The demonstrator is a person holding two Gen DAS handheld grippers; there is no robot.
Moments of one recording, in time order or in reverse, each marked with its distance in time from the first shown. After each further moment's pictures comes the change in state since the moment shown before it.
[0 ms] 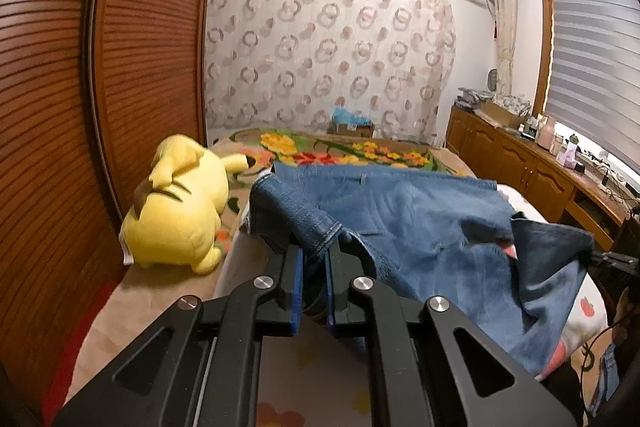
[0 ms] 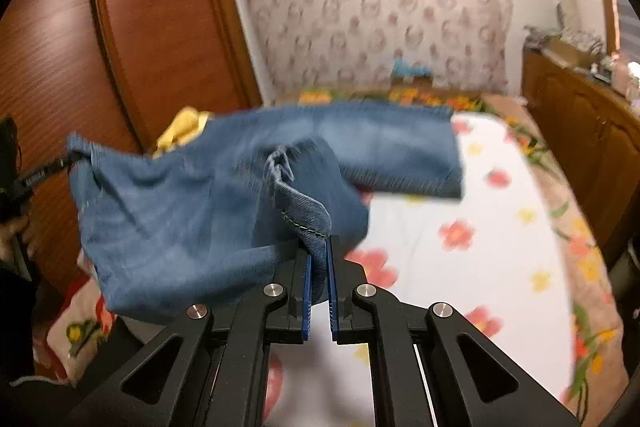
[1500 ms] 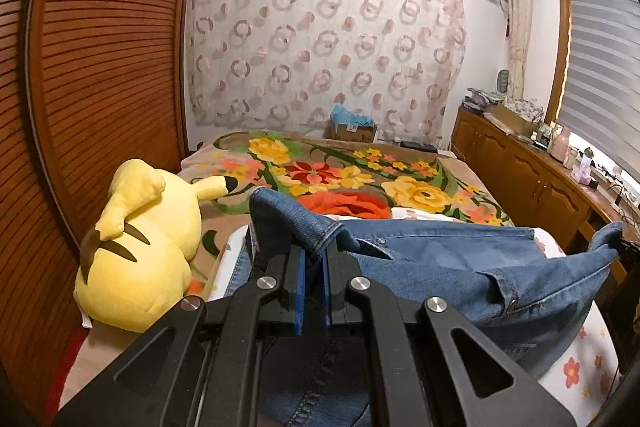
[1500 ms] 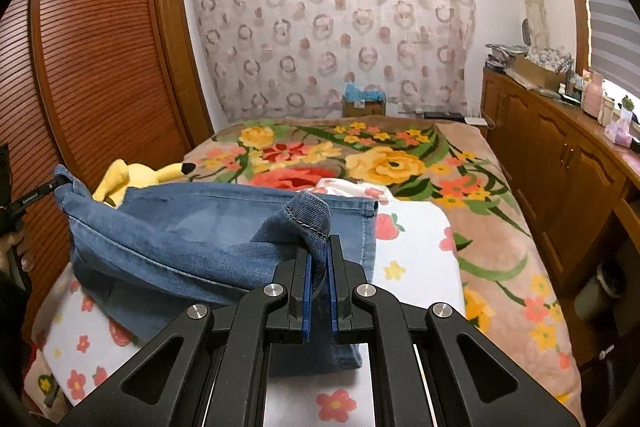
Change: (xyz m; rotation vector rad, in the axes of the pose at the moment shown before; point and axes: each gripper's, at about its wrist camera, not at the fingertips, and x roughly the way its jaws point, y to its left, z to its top) left arm 0.155 -0.004 0.092 -0.012 0.049 -0.012; right arm 0.028 -0.047 0.053 0.013 -0.032 -0.155
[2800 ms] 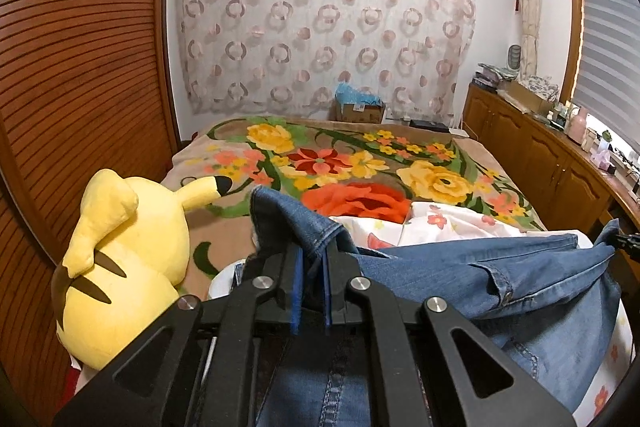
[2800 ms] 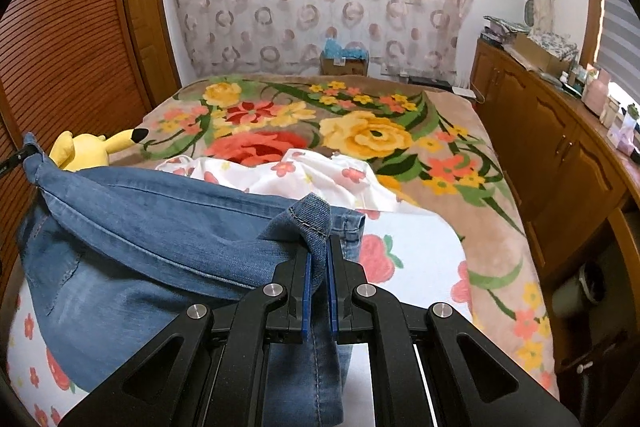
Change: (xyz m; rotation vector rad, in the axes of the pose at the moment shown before) left arm 0.107 -0.001 0.040 0.035 0.088 0.022; right arm 0.086 0.008 0.082 -0.042 0.184 -0.094
